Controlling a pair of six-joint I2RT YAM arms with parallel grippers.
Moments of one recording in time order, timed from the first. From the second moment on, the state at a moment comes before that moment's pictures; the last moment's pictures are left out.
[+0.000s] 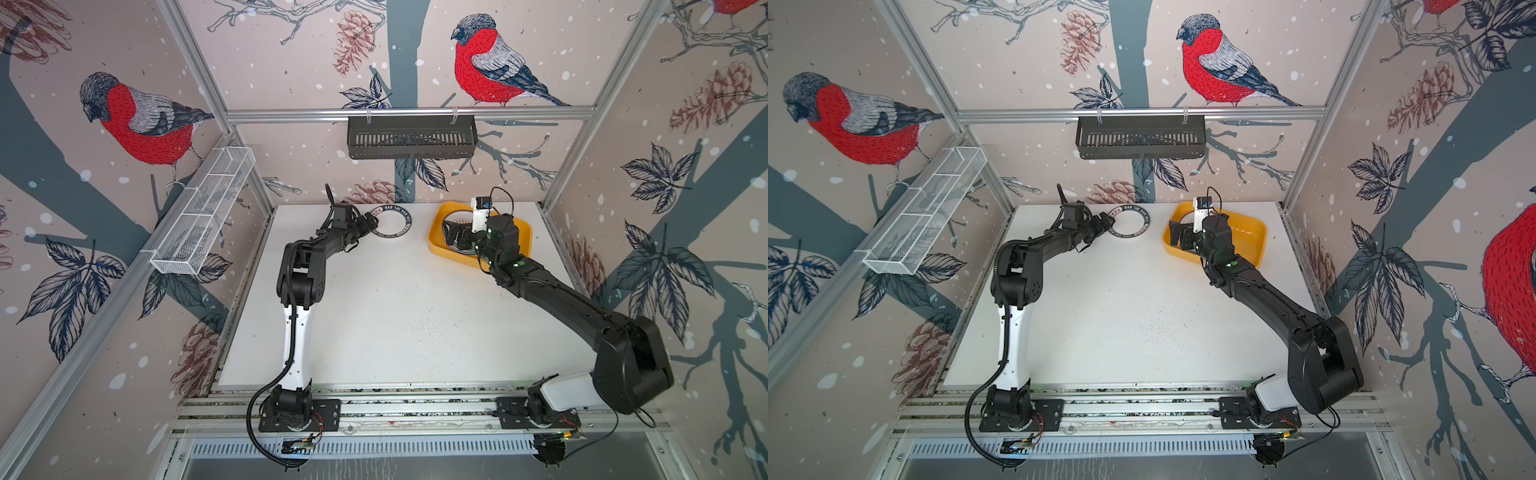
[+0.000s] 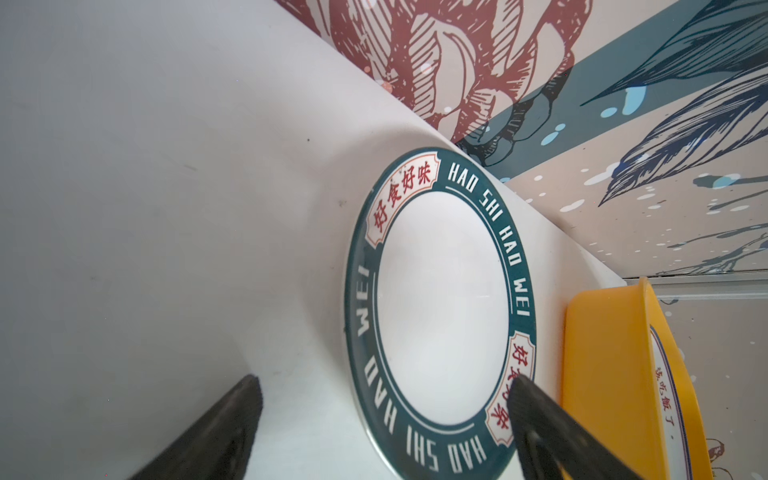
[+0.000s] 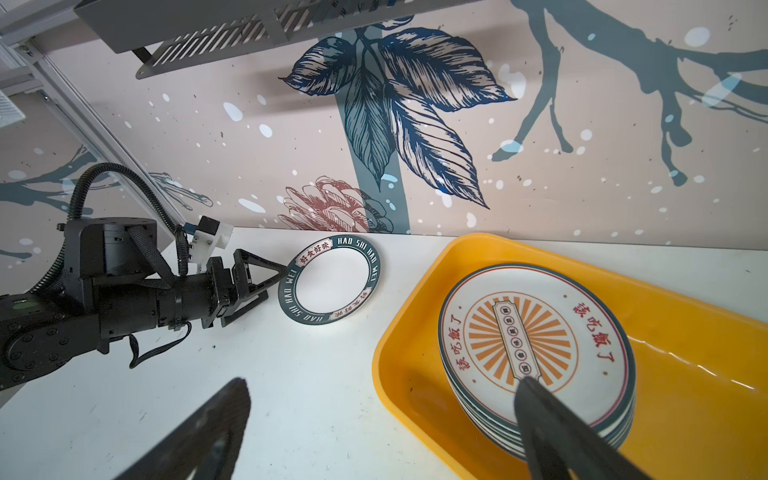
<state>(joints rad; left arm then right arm) -0.16 2.40 1.76 0.03 0.34 -0.69 0.44 1.44 1.02 0.16 0.03 0.22</state>
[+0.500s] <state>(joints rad) -0.16 2.49 1.83 0.09 0.36 -0.72 0.41 1.46 1.03 0.16 0.02 0.25</state>
